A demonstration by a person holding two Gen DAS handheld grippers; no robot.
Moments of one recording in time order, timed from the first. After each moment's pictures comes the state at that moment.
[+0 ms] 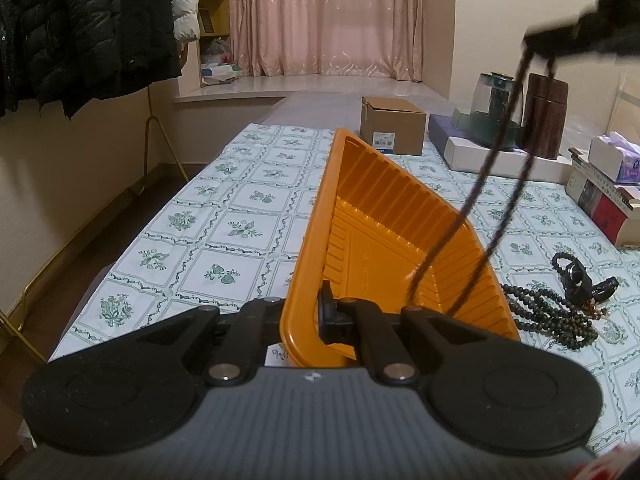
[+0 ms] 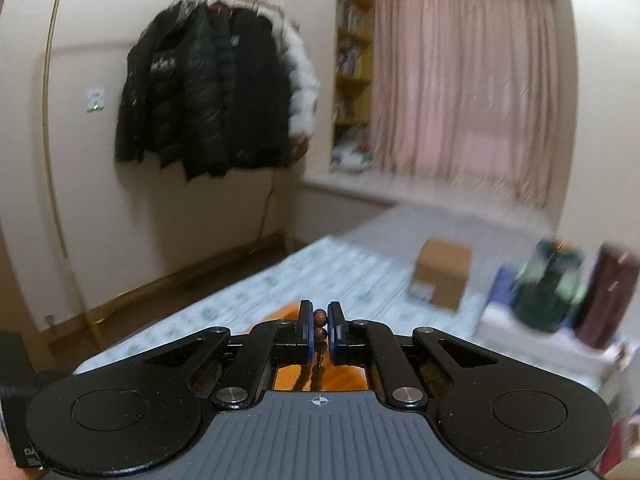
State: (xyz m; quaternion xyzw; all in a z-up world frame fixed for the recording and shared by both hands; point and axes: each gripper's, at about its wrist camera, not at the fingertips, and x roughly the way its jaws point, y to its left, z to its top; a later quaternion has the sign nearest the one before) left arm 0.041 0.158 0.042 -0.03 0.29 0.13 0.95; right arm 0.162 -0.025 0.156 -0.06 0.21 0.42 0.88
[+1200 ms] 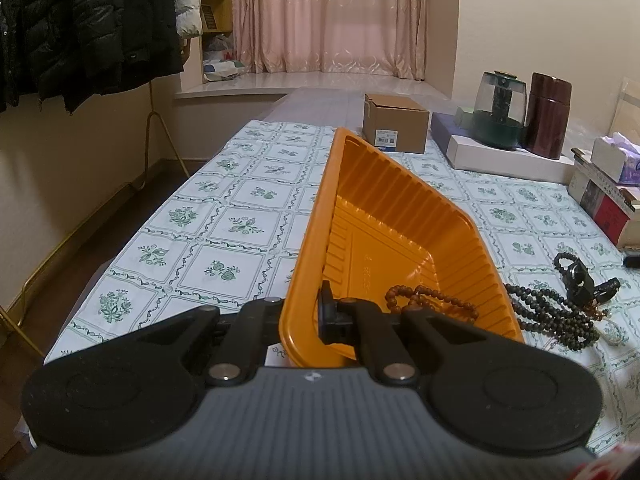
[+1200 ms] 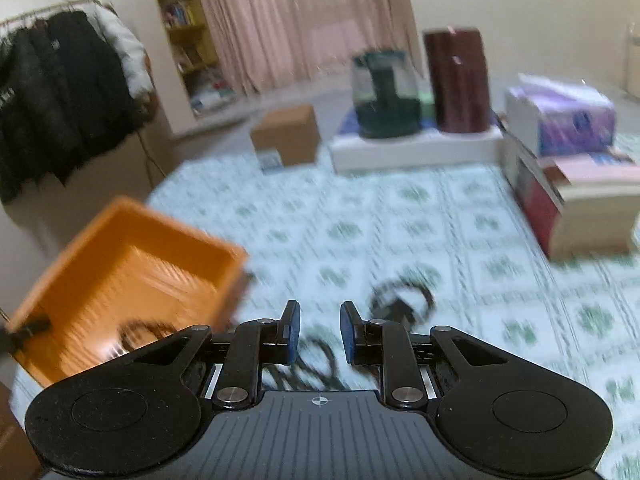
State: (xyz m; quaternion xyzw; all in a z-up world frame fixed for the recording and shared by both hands) left arm 0.043 0.156 0.039 -0.03 0.29 0.13 0.95; right arm 0.179 -0.197 0.025 0.07 0.35 0.24 0.90
